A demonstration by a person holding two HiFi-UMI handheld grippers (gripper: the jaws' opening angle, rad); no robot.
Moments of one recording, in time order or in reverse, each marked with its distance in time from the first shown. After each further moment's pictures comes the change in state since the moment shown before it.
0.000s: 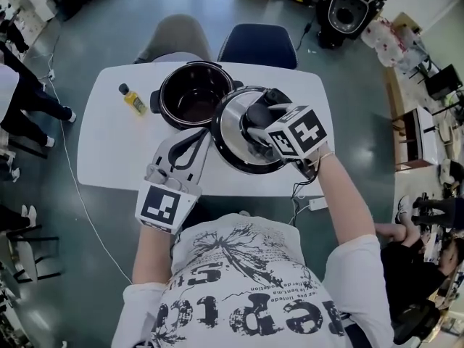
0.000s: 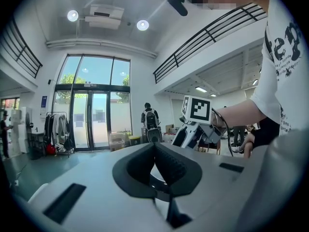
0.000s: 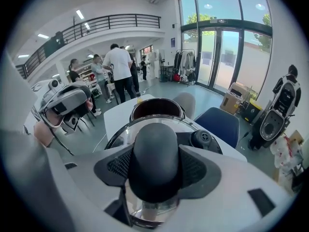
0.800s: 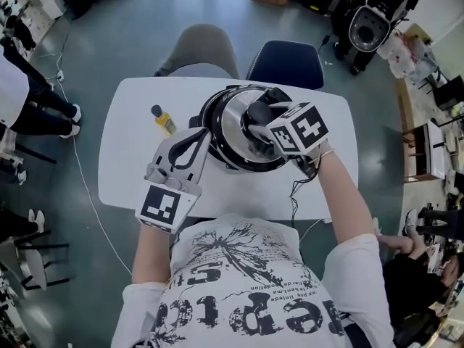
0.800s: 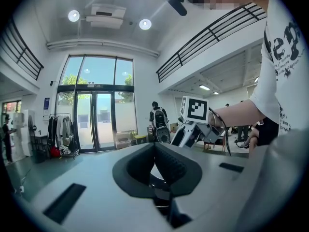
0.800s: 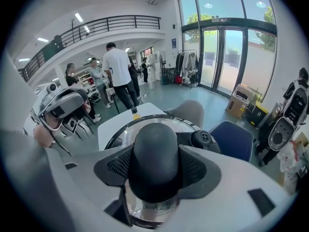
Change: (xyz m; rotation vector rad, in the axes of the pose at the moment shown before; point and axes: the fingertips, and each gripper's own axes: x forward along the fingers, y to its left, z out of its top) left arm -0.014 0.181 -0.021 0.027 0.037 0.019; right arm 0.113 0.013 0.153 0.002 -0.027 0.029
